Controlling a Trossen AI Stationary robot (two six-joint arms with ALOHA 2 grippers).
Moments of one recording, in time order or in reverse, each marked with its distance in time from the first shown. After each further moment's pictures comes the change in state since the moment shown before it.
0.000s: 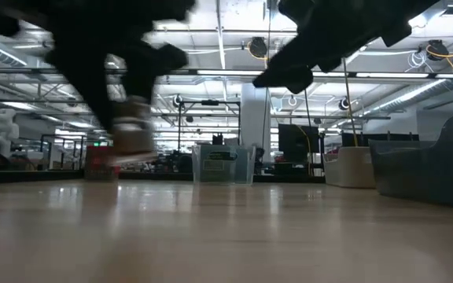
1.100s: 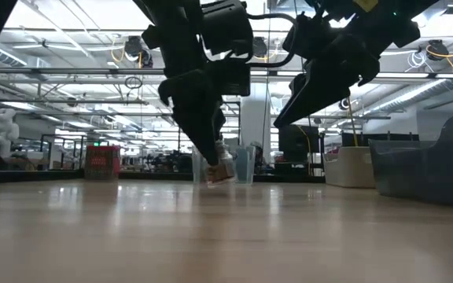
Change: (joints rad) left arm 0.418 0.104 -0.001 0.246 0.185 0.049; right arm -0.021 0.000 0.001 -0.254 0.234 0.001
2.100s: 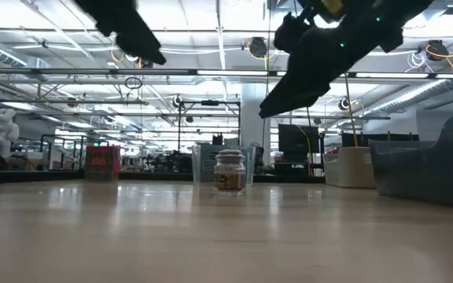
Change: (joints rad) left arm -0.095 -0.782 -0.411 0.114 -0.285 -0.155; right arm -0.063 0.000 0.000 0.120 -0.009 0.052
